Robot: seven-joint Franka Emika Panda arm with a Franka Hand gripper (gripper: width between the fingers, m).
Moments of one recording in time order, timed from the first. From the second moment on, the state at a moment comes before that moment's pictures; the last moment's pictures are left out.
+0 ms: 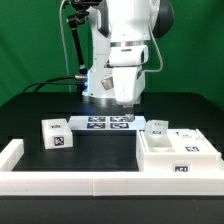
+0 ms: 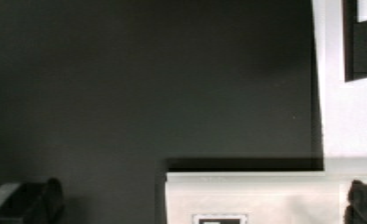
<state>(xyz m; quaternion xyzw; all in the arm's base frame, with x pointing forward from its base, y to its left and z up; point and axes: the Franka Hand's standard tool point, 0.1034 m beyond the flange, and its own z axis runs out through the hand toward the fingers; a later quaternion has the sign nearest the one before) 0.398 0.033 0.047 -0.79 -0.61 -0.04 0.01</state>
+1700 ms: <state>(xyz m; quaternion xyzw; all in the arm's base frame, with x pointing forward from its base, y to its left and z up) 0.395 0.097 0.036 -0.82 -0.57 -0.05 0.03</state>
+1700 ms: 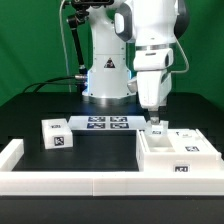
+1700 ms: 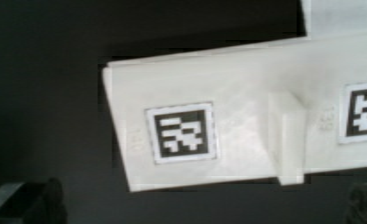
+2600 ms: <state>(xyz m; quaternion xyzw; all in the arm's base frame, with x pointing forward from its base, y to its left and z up) 0.382 0.094 0.013 -0.82 -0.57 -0.04 0.04</state>
